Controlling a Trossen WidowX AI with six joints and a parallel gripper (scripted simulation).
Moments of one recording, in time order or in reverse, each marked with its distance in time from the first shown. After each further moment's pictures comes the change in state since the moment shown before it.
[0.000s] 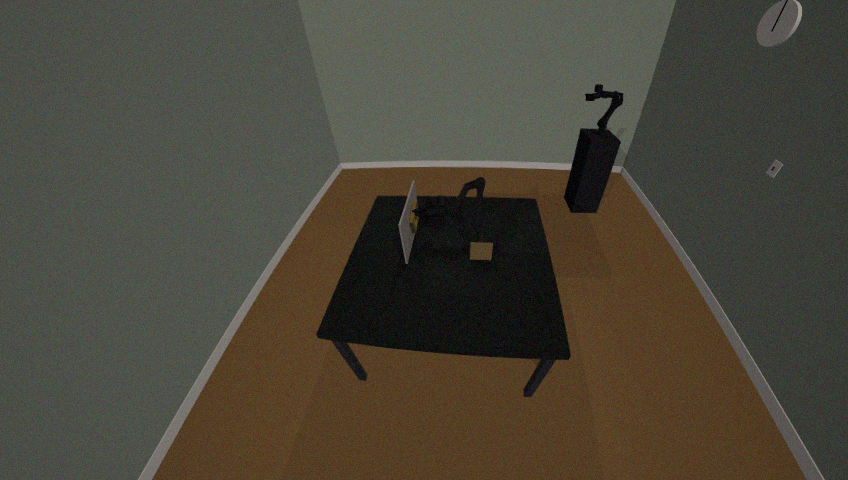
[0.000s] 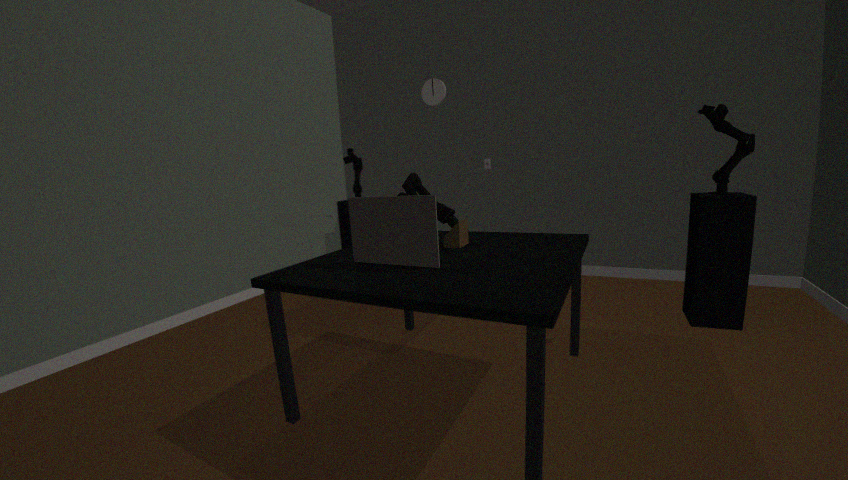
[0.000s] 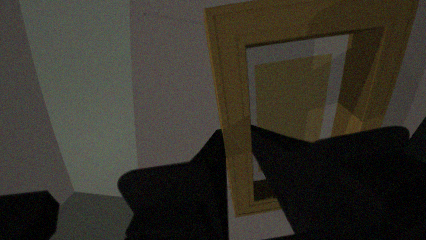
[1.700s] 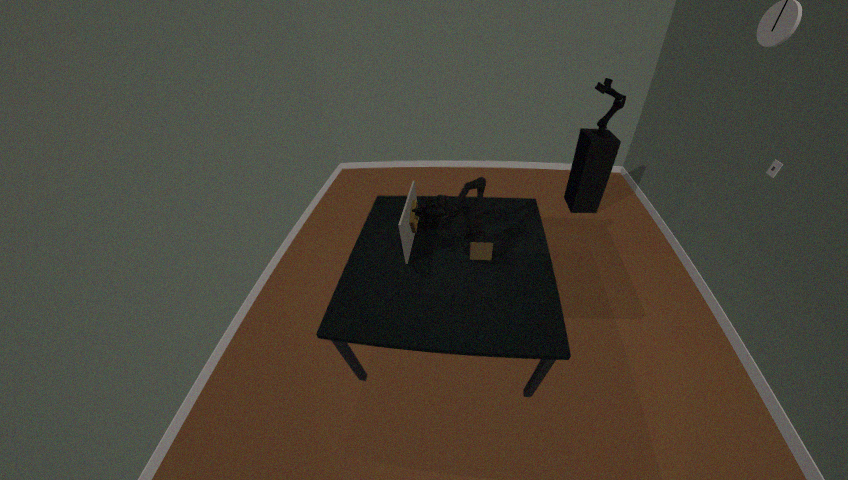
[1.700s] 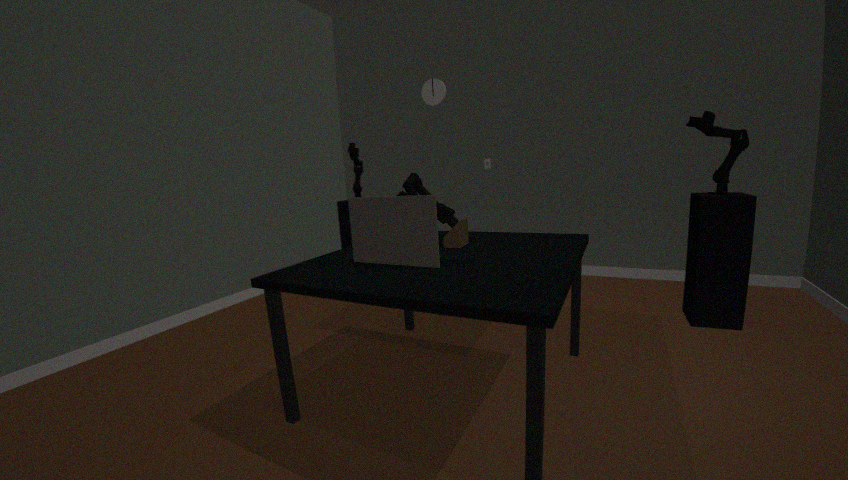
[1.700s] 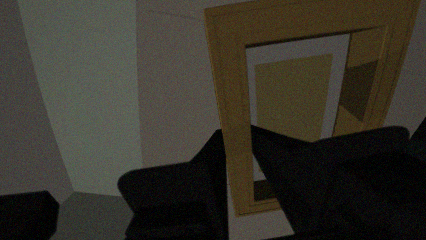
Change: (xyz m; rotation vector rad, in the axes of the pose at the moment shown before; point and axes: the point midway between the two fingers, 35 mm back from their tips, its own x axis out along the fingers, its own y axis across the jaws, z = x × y) arm -0.001 0.005 0.000 0.001 0.004 -0.003
